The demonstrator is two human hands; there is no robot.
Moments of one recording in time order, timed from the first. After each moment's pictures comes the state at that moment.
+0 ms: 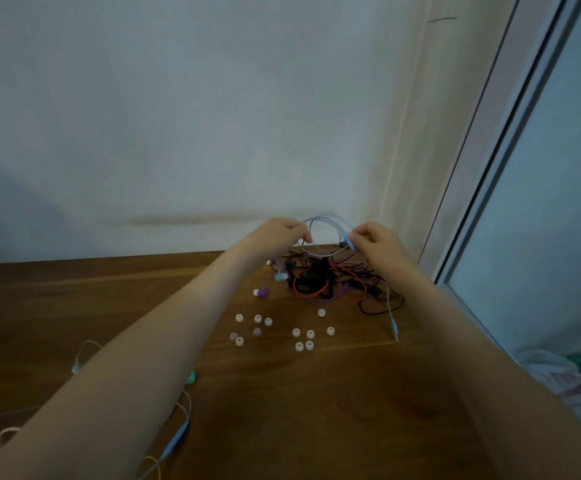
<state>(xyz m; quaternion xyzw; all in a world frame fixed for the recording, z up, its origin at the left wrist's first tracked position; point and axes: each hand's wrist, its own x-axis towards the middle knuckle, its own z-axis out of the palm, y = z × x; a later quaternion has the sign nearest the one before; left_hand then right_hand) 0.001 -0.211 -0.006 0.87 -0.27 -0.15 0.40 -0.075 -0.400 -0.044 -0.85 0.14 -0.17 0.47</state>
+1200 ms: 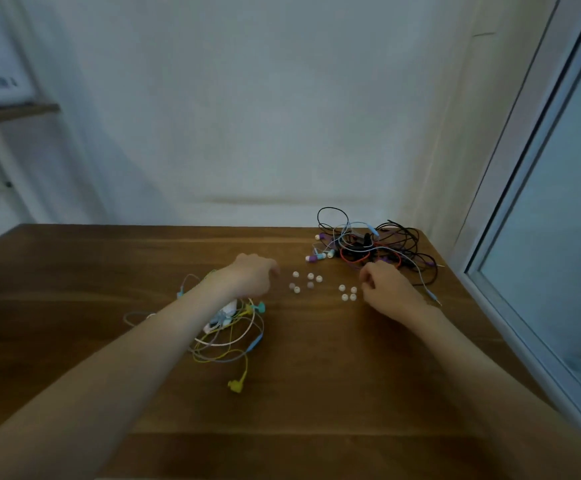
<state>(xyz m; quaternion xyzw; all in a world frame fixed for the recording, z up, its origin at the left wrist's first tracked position) -0.091 -0.069 -0.029 0.96 -0.21 -0.16 0.03 -0.158 -0.308 -0.079 -0.98 0.04 -0.06 0.20</state>
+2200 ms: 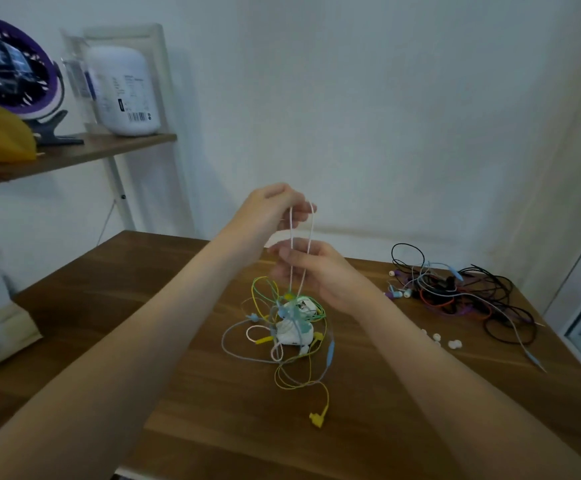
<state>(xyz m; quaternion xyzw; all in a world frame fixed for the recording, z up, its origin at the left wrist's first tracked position) -0.109 0.025 0.082 0.71 -0.15 0.03 0.68 -0.107 -0.098 0.008 -0.65 -0.19 0.11 0.73</state>
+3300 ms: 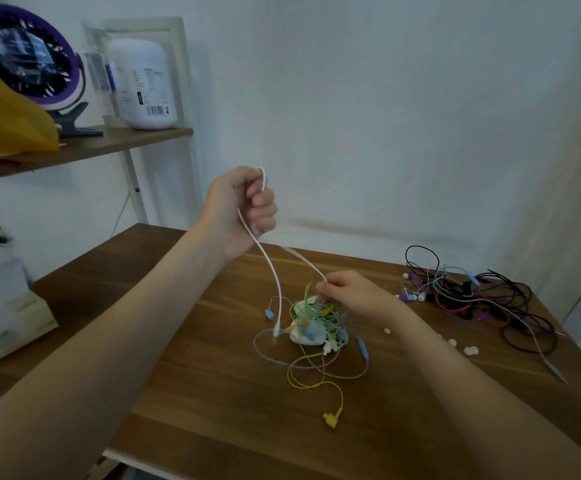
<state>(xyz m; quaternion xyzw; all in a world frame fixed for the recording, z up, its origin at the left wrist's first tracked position) -0.106 0.076 0.086 0.46 -0.12 -0.10 0.87 -0.090 -0.133 -0.031 -0.91 -0.13 0.08 0.39</state>
